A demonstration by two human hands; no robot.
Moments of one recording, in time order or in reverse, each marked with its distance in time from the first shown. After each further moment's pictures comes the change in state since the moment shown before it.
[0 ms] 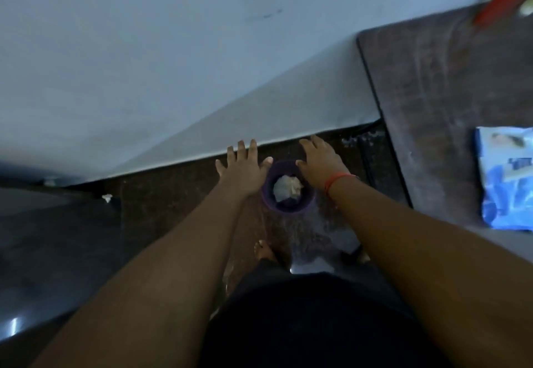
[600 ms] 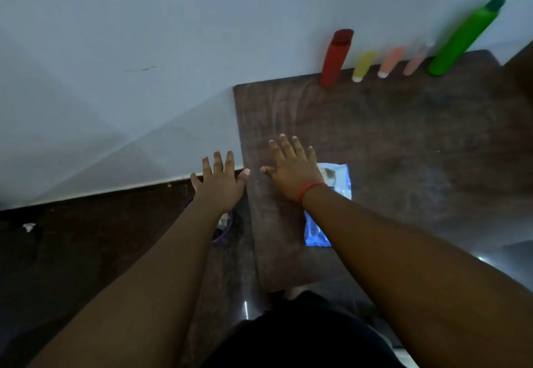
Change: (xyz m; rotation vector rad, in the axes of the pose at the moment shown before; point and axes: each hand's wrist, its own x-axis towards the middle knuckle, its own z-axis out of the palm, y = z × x) left_hand -0.053 0.303 0.037 0.011 0.166 -0.007; right_hand -0.079 0.236 -0.172 -0.277 0.198 -0.159
